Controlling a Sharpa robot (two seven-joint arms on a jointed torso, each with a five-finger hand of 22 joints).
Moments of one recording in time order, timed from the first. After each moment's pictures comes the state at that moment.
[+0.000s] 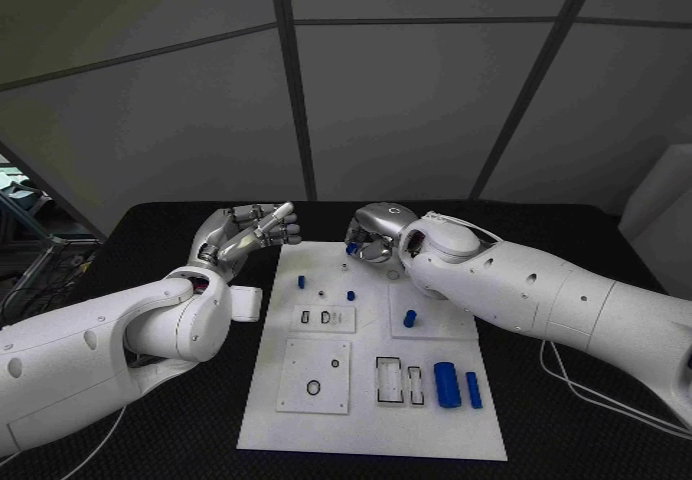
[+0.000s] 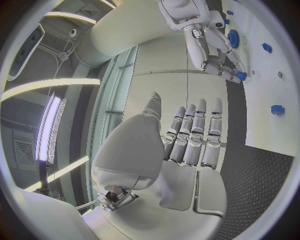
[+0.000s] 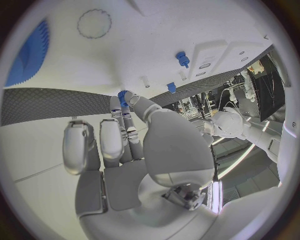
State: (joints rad) left arm 1.15 -0.93 0.06 1.66 -0.02 -0.52 0.52; left_hand 1.41 -0.01 -0.07 0.13 0.11 0.92 0.23 0.11 0.07 0.99 0.18 0.11 0.07 1.03 0.14 0.16 0.11 0.13 0.82 0.25 0.42 0.20; right arm 1.24 -0.39 0.08 1.07 -1.70 -0.24 -0.05; right_hand 1.29 -0.03 0.44 -0.14 0.16 1.10 0.15 0.08 0.08 1.24 0.07 0.09 0.09 1.47 0.00 1.29 1.08 0.05 1.41 0.11 1.46 1.31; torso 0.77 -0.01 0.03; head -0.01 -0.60
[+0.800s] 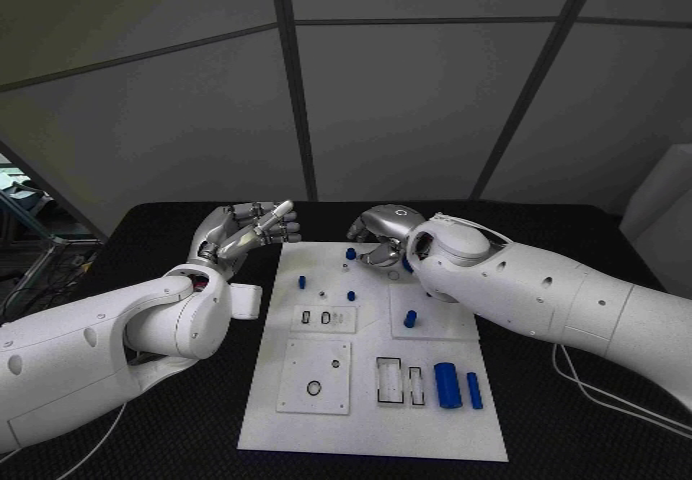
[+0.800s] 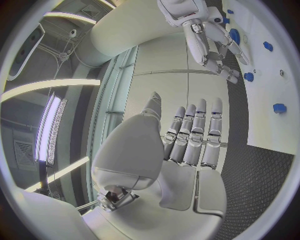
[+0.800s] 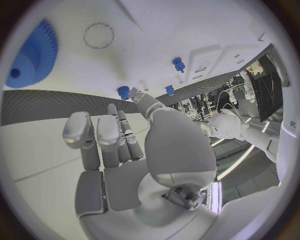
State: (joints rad) left arm 1.15 -0.93 0.06 1.66 -0.02 -0.52 0.52; left_hand 1.41 -0.01 -0.07 0.13 0.11 0.92 0.23 0.11 0.07 0.99 0.18 0.11 0.07 1.03 0.14 0.16 0.11 0.13 0.82 0.25 0.42 0.20; right arm 1.24 -0.46 0.08 1.15 -1.70 -0.24 -0.07; right_hand 1.28 -0.10 0.35 -0.09 0.15 0.85 0.18 0.08 0.08 0.99 0.12 0.12 0.07 1.46 0.03 1.22 0.93 0.09 1.26 0.14 1.35 1.13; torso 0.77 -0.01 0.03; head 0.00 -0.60
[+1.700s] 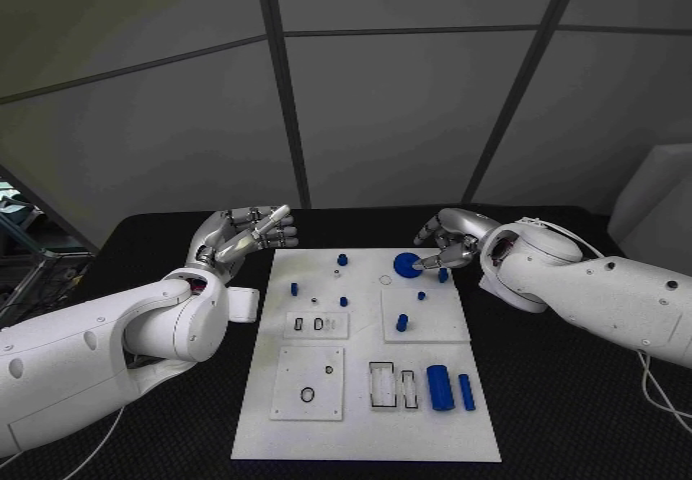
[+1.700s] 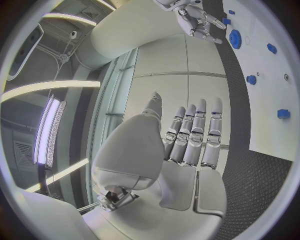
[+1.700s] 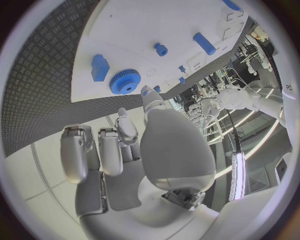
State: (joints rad) left arm 1.15 -0.92 0.06 1.63 -0.02 -0.51 0.51; left_hand 1.41 0.00 -0.07 0.13 0.11 0.92 0.23 0.11 0.07 0.99 0.18 0.11 0.07 1.03 0.14 0.16 0.11 0.13 0.82 0.25 0.42 0.20; right arm 1.24 -0.76 0.08 1.35 -1.43 -0.21 -0.19; right_hand 1.37 -0.13 0.00 0.19 0.30 0.87 0.17 0.12 0.07 1.33 0.09 1.26 1.18 1.47 0.01 1.52 1.31 0.03 1.46 0.11 1.53 1.31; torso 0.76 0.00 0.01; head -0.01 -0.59
